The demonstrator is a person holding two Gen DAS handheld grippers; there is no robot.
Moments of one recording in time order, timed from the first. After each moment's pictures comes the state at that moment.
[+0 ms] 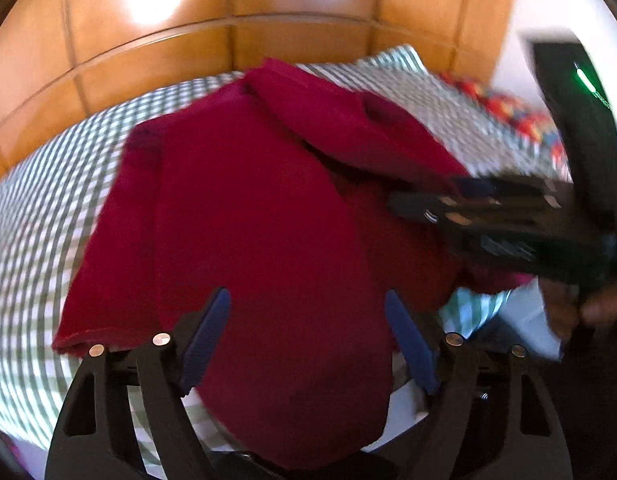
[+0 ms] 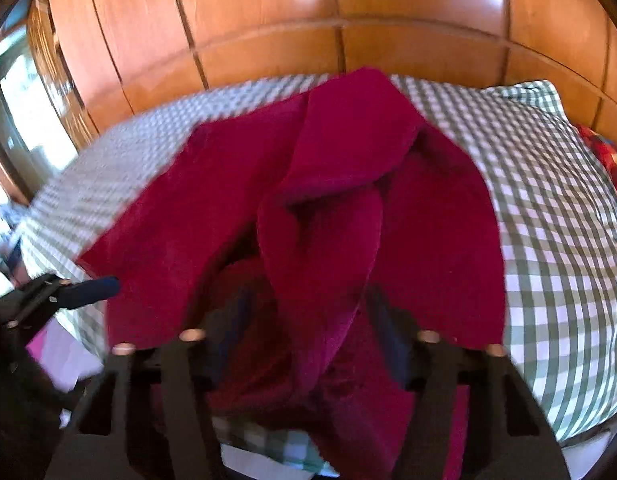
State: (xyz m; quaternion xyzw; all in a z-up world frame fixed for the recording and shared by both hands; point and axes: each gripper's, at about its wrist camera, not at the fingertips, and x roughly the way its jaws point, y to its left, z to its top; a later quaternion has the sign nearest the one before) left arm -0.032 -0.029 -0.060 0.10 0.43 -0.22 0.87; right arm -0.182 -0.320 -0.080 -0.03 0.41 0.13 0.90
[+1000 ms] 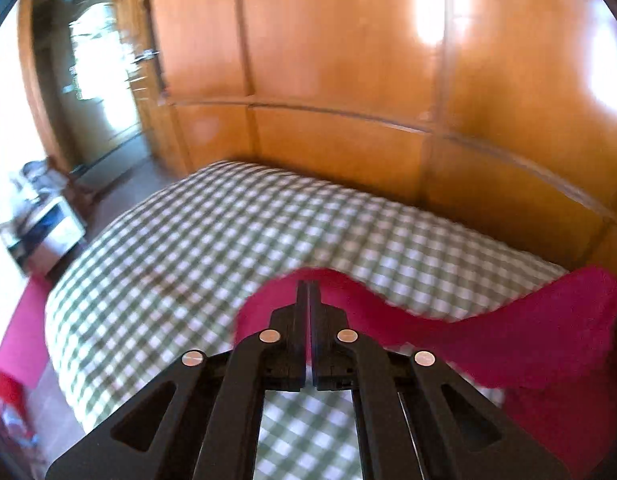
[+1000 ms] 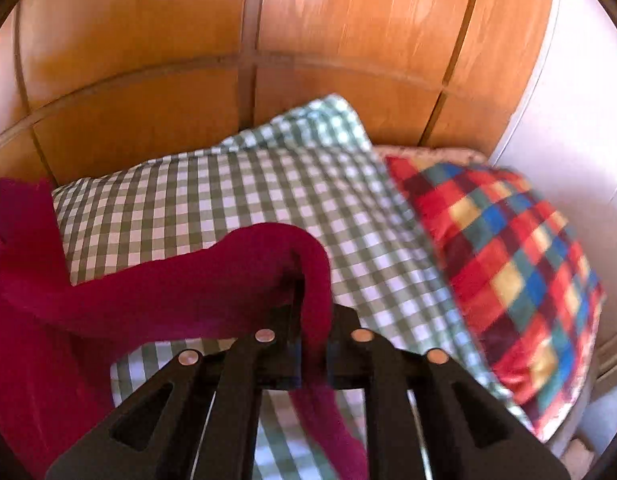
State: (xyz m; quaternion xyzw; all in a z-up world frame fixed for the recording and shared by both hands) left arm 0.216 0.272 0.048 -0.06 0.37 0.25 0.89; right arm 0.018 -0.606 -0.005 0.02 0.38 -0.18 0.90
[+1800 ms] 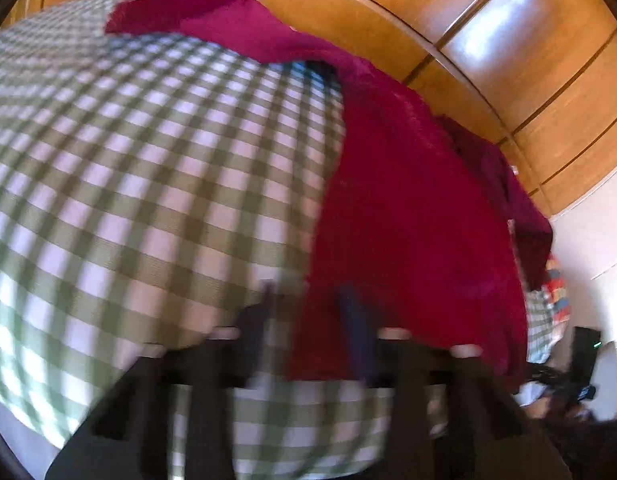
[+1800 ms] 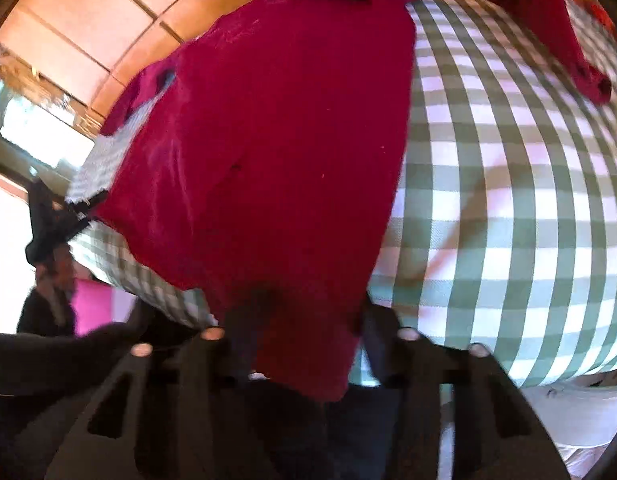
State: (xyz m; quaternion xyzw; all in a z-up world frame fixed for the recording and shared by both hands) left arm 0.031 0.181 -0.089 -0.21 0.48 -0.12 0.84; right arm -0.211 -0.453 -0.104 0.10 0.54 0.17 0.82
